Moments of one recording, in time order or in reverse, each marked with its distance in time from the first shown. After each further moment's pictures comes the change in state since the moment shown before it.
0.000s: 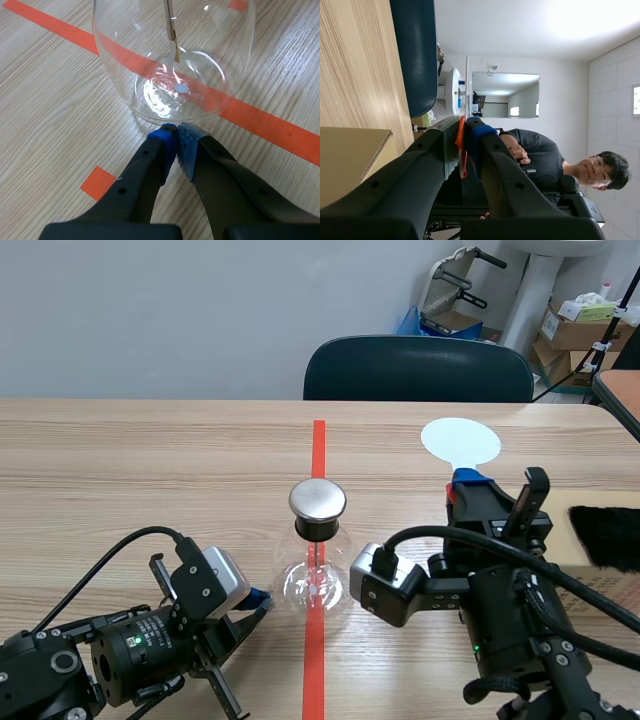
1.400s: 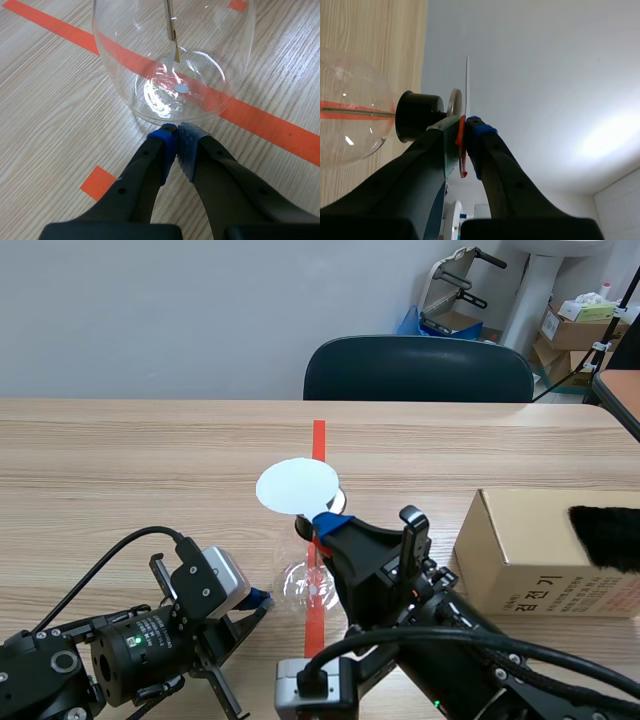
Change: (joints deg) left arm 0.0 0.0 0.0 0.0 0.0 0.0 0.0; right arm 0.0 0.0 0.0 0.0 0.0 1.2 36.5
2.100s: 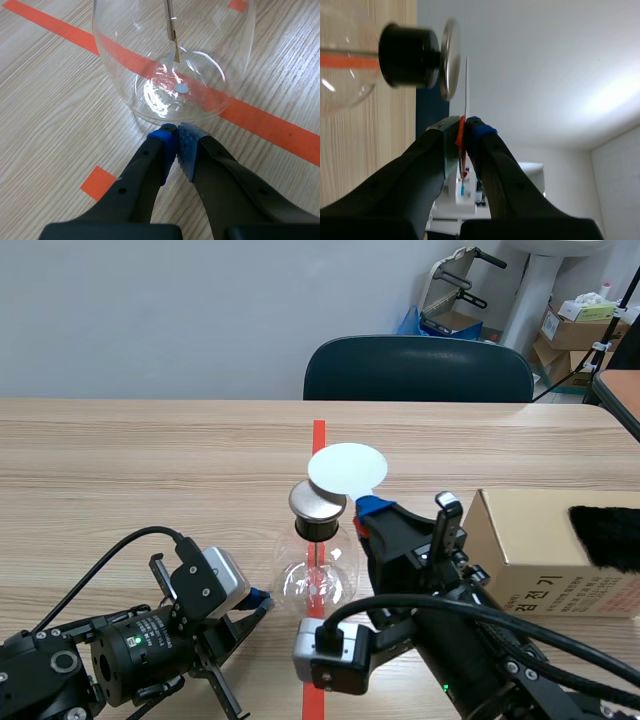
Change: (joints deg) left arm 0.0 0.0 0.0 0.0 0.0 0.0 0.0; right arm -0.8 0.0 0.0 0.0 0.0 0.0 -14.3
